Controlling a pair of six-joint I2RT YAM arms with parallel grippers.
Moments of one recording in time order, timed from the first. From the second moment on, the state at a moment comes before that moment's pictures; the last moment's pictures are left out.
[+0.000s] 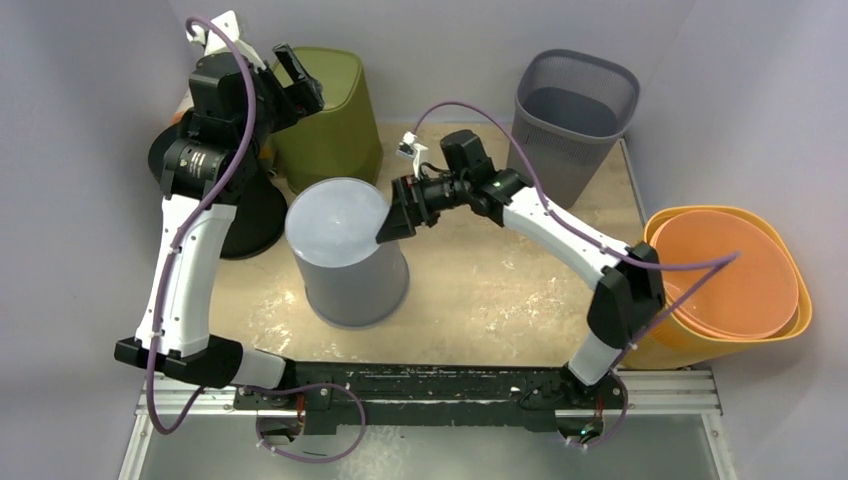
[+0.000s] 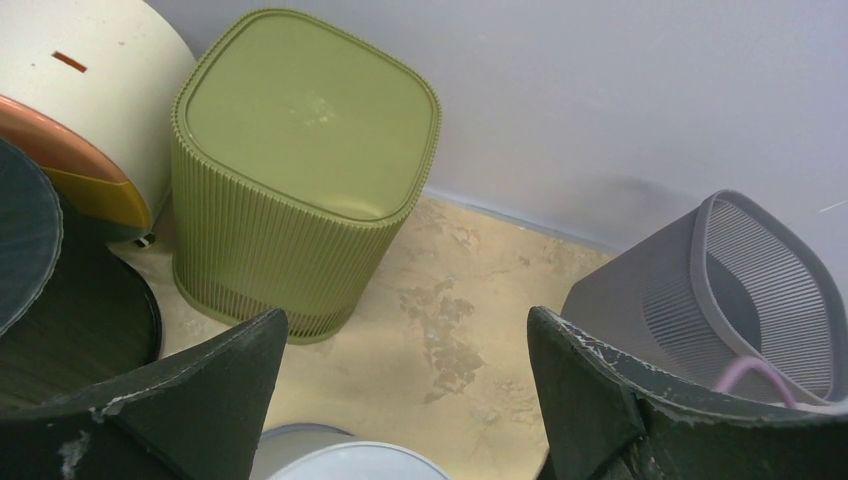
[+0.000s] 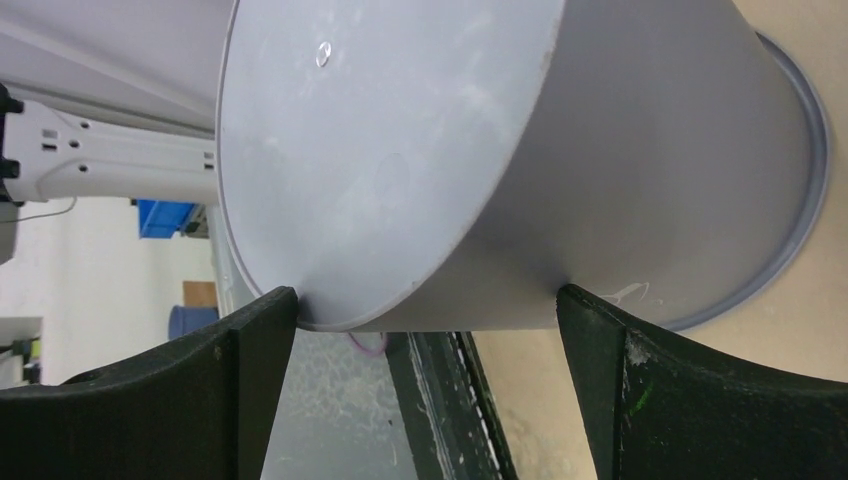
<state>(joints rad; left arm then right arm) -0.27 1.41 1.98 -0.80 -0.24 -0.49 0.68 1.65 1.48 -0.44 -0.76 0.37</state>
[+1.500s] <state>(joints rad) -0.27 1.35 1.98 -0.77 -0.21 -0.49 0.35 1.88 2.12 -0.60 -0.62 0.29</state>
